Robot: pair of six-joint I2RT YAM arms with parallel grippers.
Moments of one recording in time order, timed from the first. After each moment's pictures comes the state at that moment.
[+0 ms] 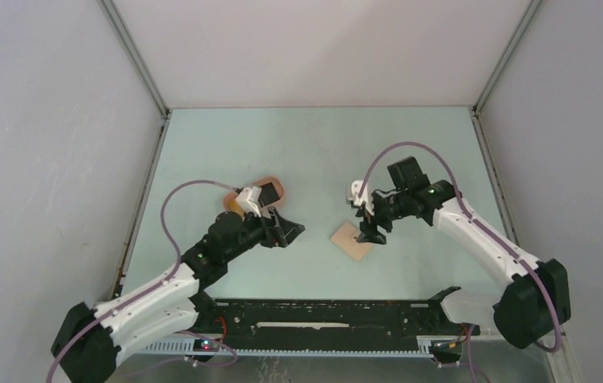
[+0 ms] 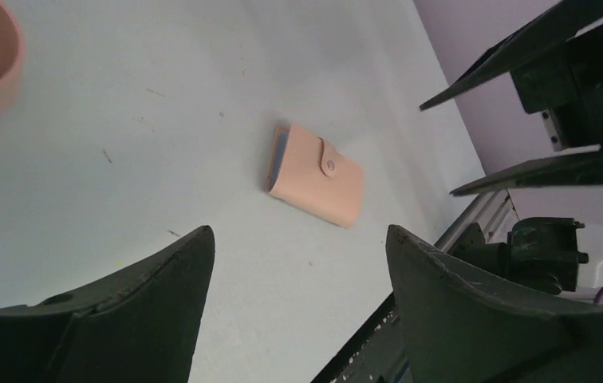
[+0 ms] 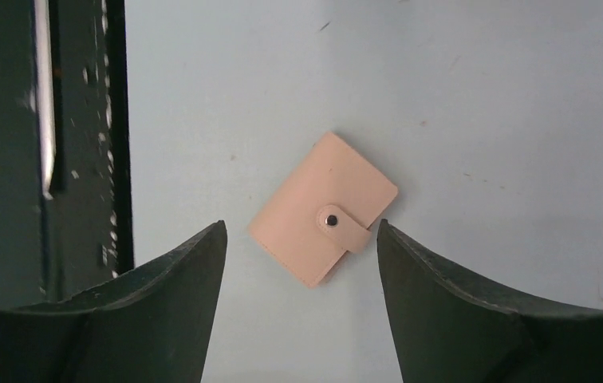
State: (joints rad) left arm -0.69 0.74 0.35 0.12 0.12 -0.69; right arm 0.45 1.24 1.01 -0.75 -0.74 -0.78
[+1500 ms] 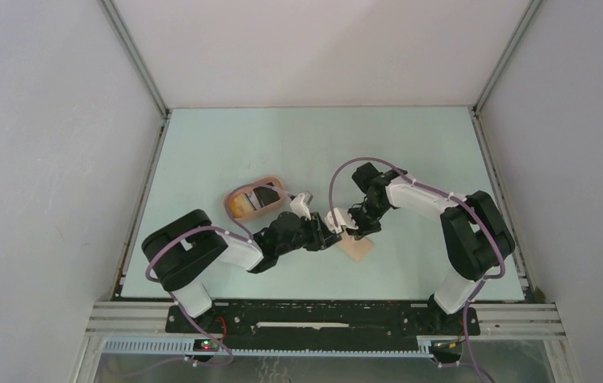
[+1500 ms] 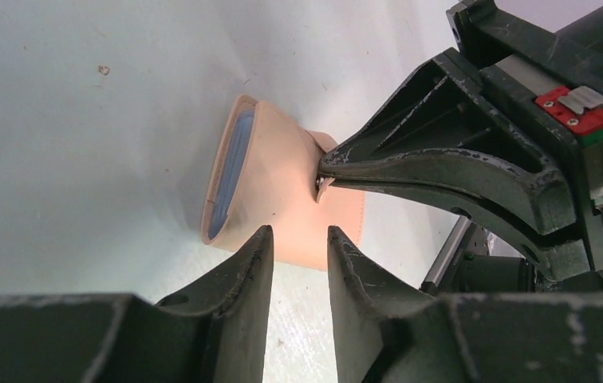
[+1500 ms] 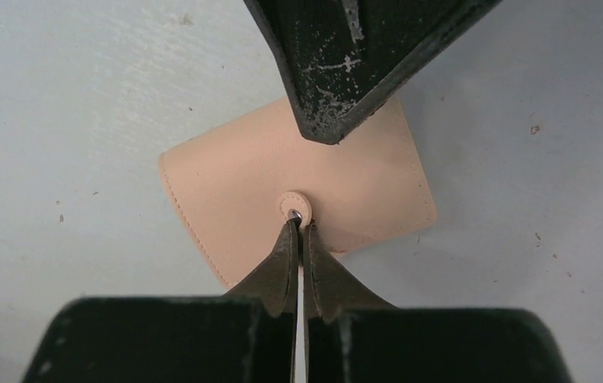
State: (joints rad) left arm -0.91 1.67 0.48 0.81 0.07 -0.90; right arm 0.55 1.70 1.08 -0.86 -0.52 -1.43
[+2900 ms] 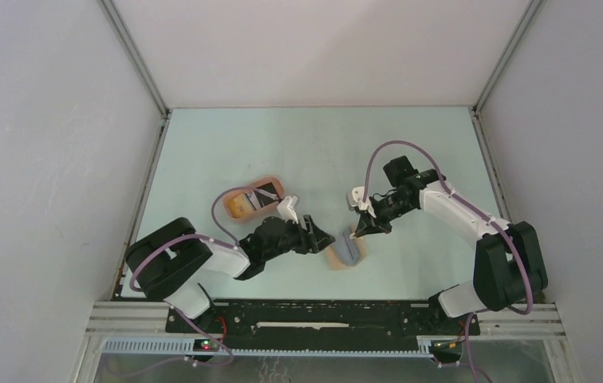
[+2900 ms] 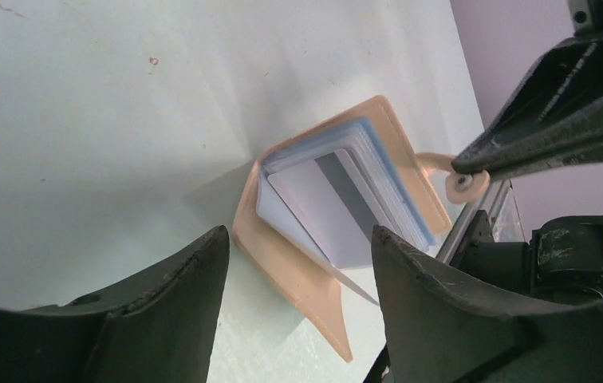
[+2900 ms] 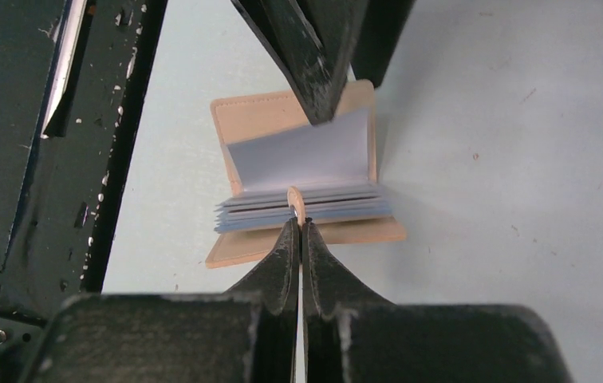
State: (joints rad) left arm -0.87 1.58 0.37 0.88 0.08 -0.86; right arm 0.38 1.45 0.99 -0.87 -0.93 -1.26
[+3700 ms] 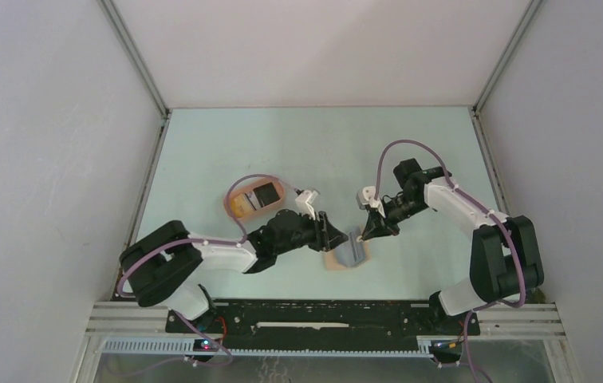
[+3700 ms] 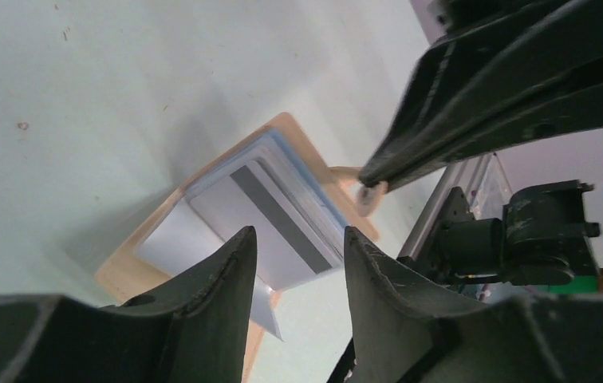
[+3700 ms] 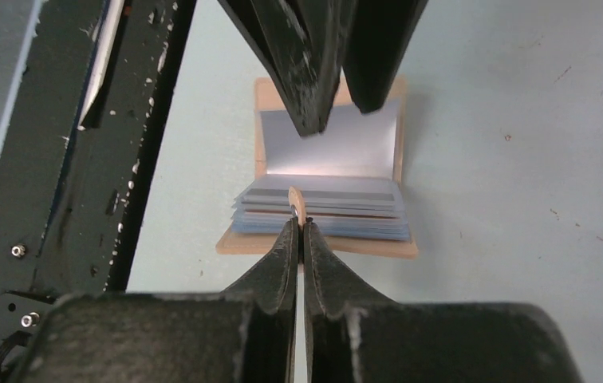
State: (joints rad) left arm -0.95 1.47 0.51 0.68 0.09 -0.76; right arm 0.29 1.50 0.99 -1.00 -0.99 -1.40
